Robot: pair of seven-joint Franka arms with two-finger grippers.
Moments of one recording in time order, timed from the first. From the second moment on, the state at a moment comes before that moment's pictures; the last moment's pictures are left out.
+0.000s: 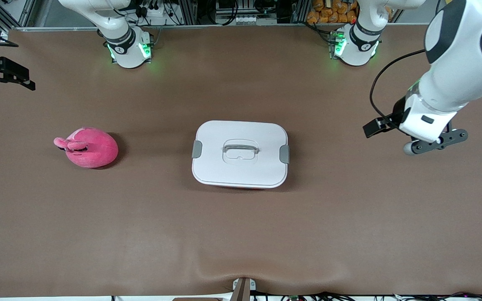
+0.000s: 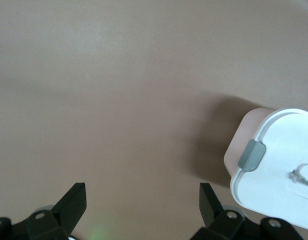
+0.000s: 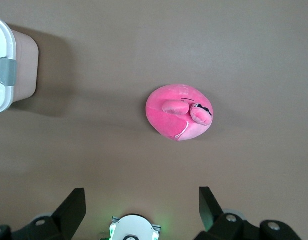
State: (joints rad) left arm -0.29 0.16 0.01 -1.53 0.01 1.63 -0.57; right arm 0.01 -0.05 -0.08 -1.55 0.04 1.37 -0.24
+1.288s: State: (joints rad) left arm -0.52 0.32 0.01 -1.49 0.01 1.77 -1.13; right arm 0.00 -0.01 -0.08 -1.54 0.04 1.37 -0.24
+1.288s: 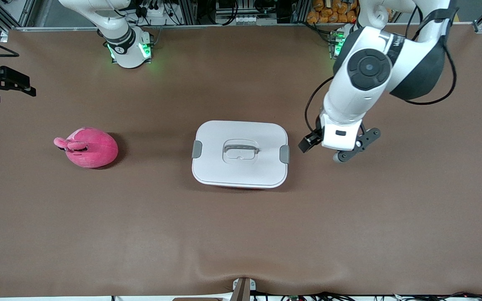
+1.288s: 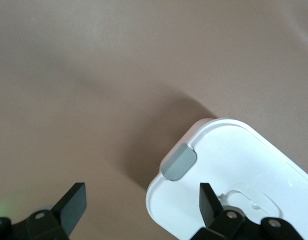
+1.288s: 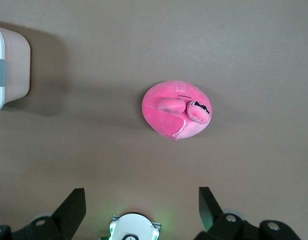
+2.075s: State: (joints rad) left arm -0.67 0.45 0.01 -1.47 0.02 1.91 -1.57; right arm 0.00 -0.01 -0.08 -1.54 0.04 1.37 -0.24
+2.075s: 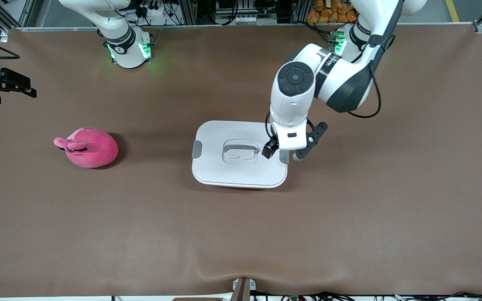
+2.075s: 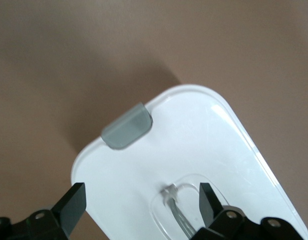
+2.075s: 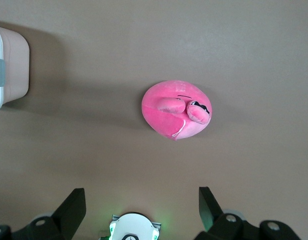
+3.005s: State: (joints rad) left arm -0.75 0.53 0.01 -1.41 0.02 2.00 -2.00; right arm 0.00 0.00 -0.08 -1.54 0.04 1.37 -0.24
